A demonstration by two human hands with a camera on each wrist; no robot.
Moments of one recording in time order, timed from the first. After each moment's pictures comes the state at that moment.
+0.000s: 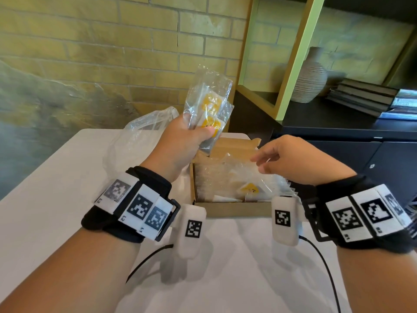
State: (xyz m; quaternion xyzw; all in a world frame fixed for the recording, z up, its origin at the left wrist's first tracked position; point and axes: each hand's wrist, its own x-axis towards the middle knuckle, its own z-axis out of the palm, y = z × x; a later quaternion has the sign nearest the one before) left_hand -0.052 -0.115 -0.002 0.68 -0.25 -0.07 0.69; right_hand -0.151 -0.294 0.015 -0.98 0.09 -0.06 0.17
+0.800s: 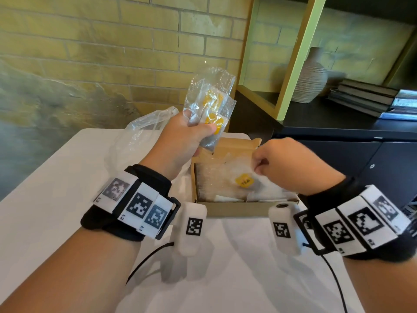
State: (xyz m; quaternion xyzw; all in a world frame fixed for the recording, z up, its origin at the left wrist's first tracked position) left_hand -0.045 -0.114 -0.002 0.68 -0.23 -0.08 0.69; right_hand -0.152 -0.269 0.017 -1.00 0.06 -0.06 -0.01
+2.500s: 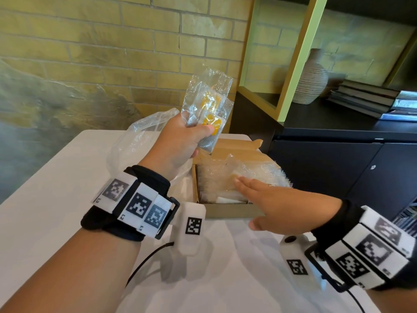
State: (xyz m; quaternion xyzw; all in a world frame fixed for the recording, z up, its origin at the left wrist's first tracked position) left_hand -0.042 -0.110 -0.003 0.66 -0.24 -0.08 0.71; right_hand -0.175 -0.254 -0.010 -0.98 0.03 0.22 0.03
